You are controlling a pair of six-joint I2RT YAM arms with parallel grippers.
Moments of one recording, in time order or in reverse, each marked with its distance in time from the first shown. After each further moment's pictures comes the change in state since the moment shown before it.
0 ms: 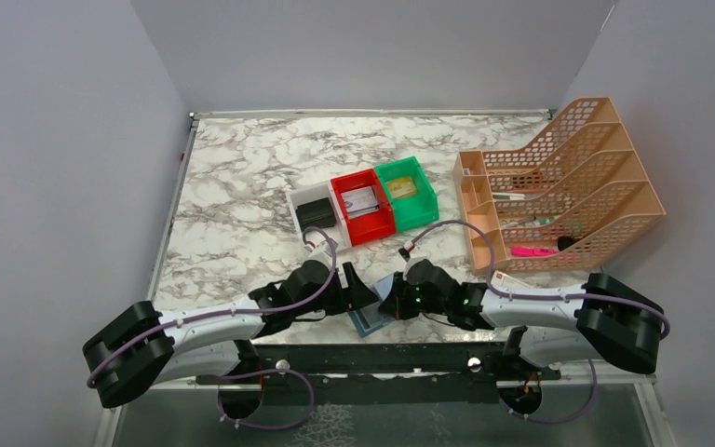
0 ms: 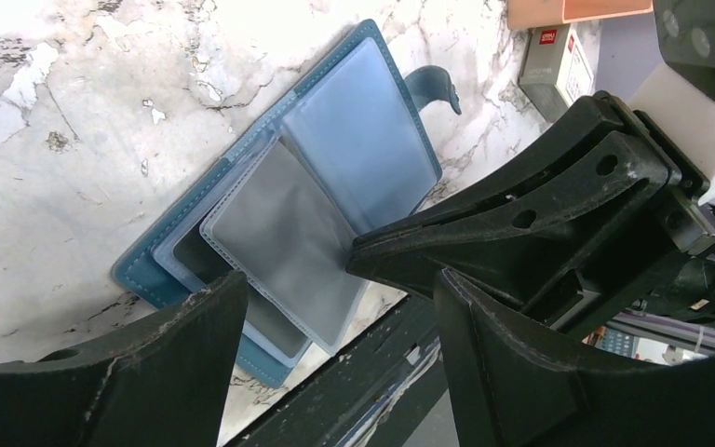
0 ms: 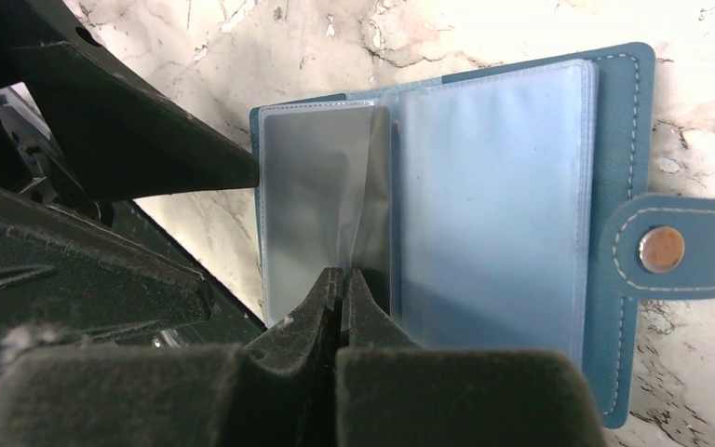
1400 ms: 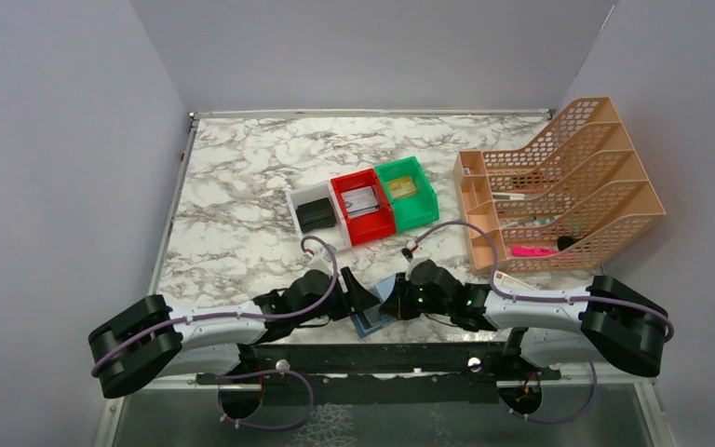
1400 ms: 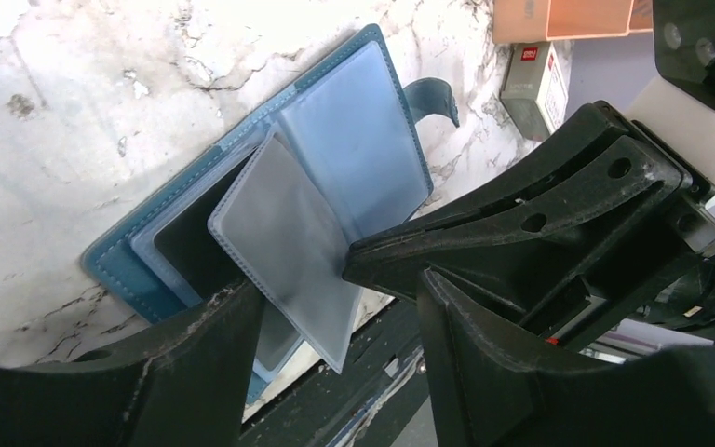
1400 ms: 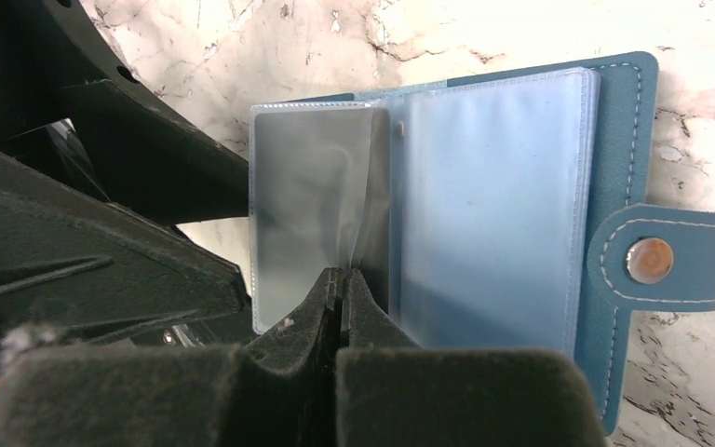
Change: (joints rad) left arm -0.071 0.021 -0.061 0.122 -0.096 -0.132; right arm -0.006 -0.027 -0.019 0.008 -0.015 0.018
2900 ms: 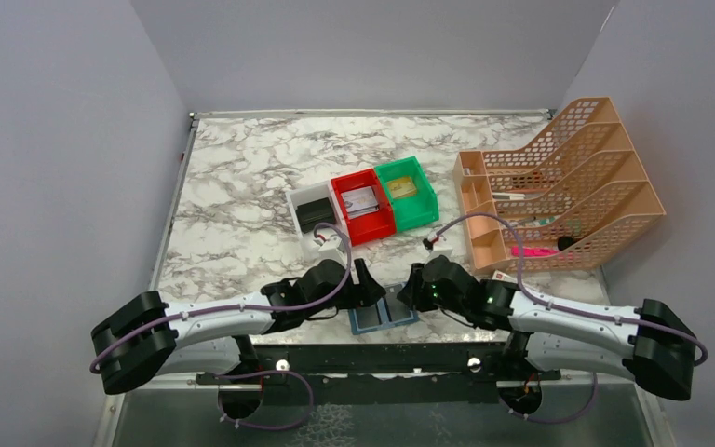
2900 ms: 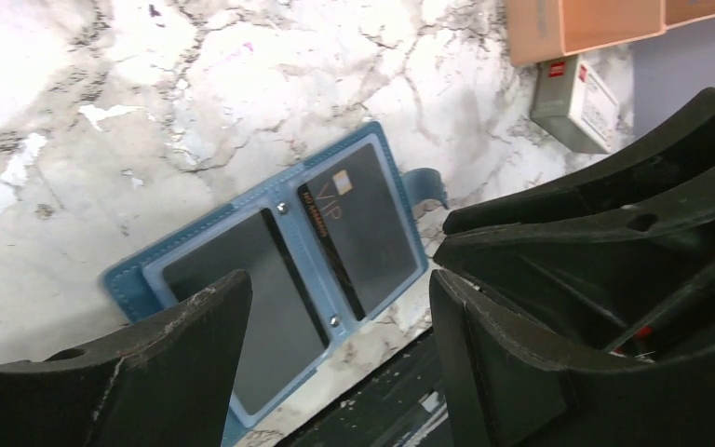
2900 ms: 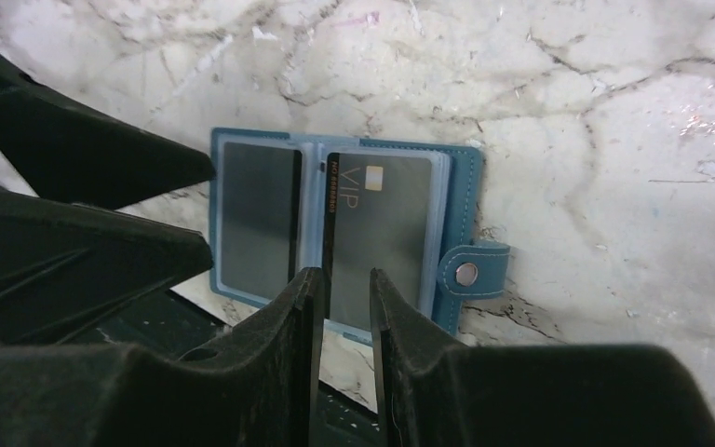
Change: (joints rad) left arm -0.031 0.045 0.179 -0.167 -0.100 0.212; right arm -0.004 -0.274 0.078 -0.396 0.234 -0.010
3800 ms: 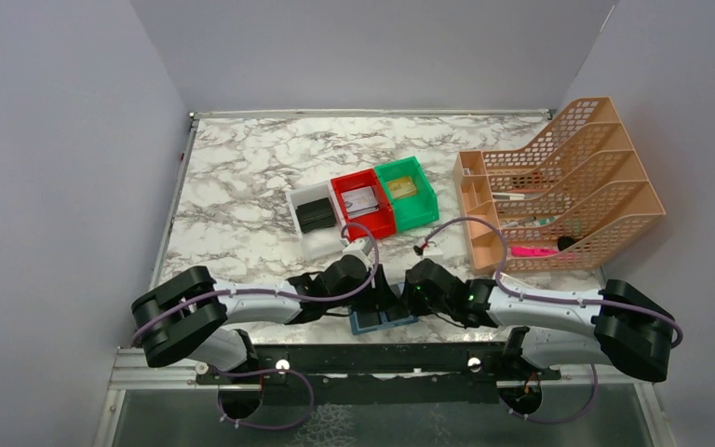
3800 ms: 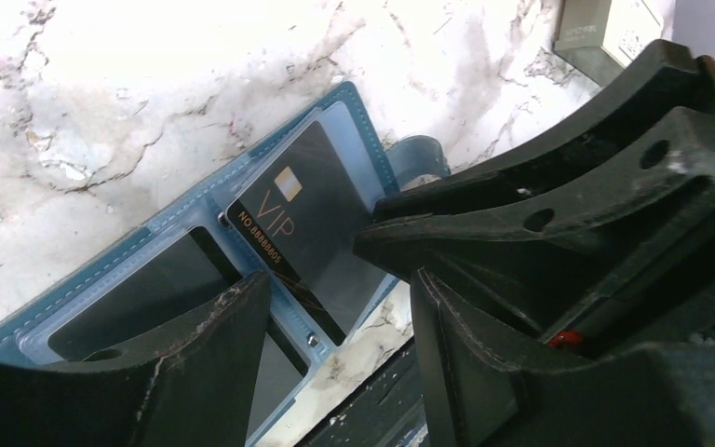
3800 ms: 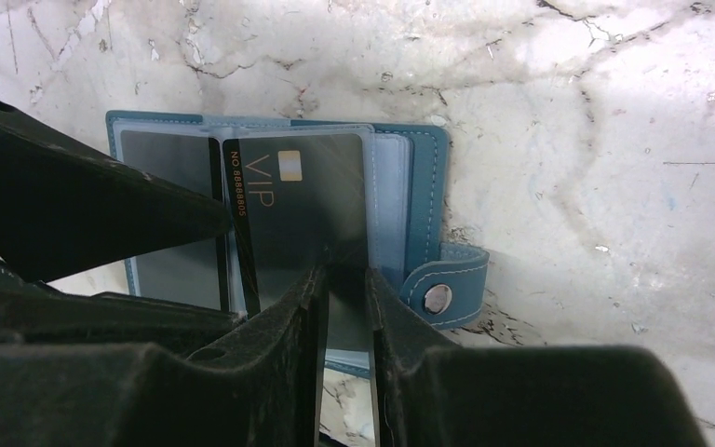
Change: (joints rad) left arm 0.000 0.257 0.089 0.094 0.149 0.051; right arm 0.000 0.230 -0.009 0.074 -0.022 0.003
